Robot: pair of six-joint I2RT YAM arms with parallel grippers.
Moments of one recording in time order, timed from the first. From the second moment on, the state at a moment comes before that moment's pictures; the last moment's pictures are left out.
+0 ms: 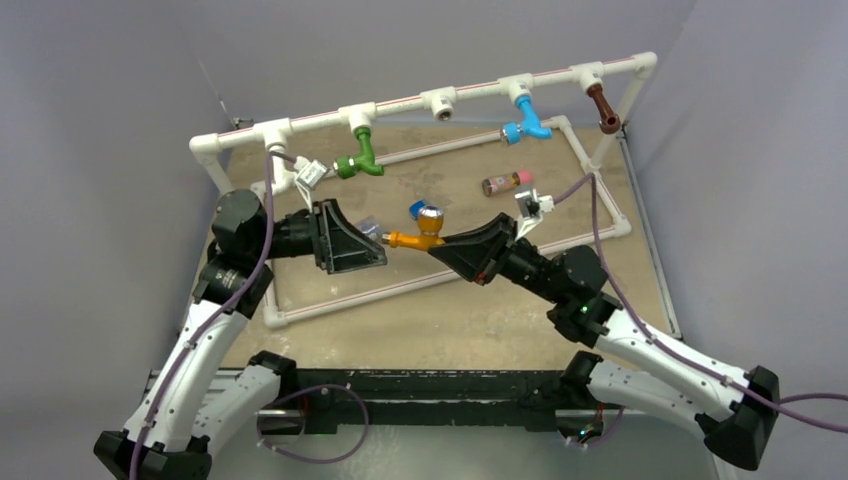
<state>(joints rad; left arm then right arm) -0.30 0.82 0.90 -0.09 1.10 -0.92 0.88 0.86 0.65 0.50 -0.28 0.73</state>
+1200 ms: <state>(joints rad) -0.30 1.37 1.69 -0.14 0.08 -0.21 0.88 0.81 0.82 0.33 0.33 -0.06</state>
